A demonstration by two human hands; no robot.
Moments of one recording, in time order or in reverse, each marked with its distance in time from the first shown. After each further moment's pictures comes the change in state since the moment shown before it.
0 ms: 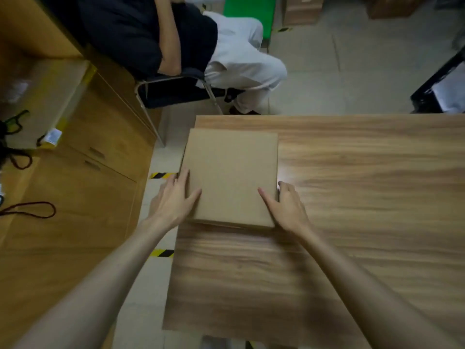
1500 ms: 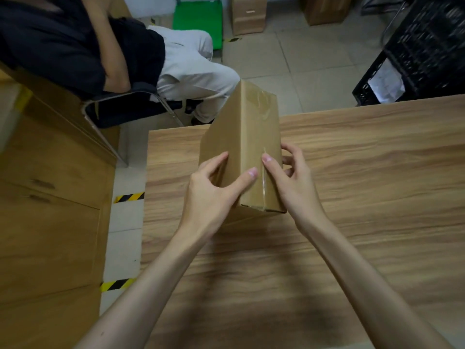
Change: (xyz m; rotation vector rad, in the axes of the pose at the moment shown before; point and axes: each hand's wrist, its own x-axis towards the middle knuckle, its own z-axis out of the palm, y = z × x) left_hand -0.062 0.166 -0.014 -0.920 0.035 0.268; right_hand -0.048 -0.026 -0.109 0.822 0.359 -0.123
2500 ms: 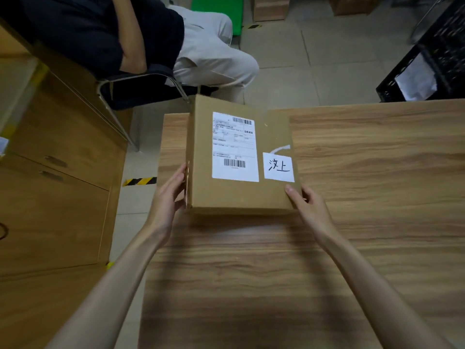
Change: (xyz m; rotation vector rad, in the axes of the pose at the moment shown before) left_hand 0.024 -0.120 -0.076 -0.280 0.015 -0.232; right_hand 0.010 0.127 -0.022 -0.139 -0.106 0.199
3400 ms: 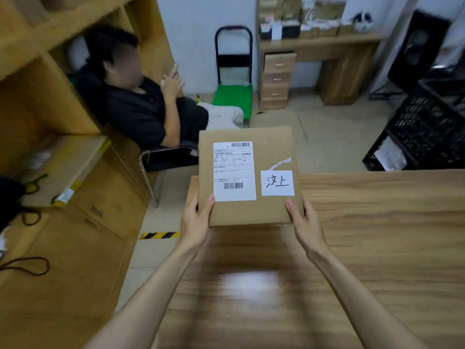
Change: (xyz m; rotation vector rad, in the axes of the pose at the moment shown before) left_hand -0.052 0.069 0.023 0.133 0.162 0.308; right_hand -0.051 -0.110 -0.009 0.171 0.030 -0.290
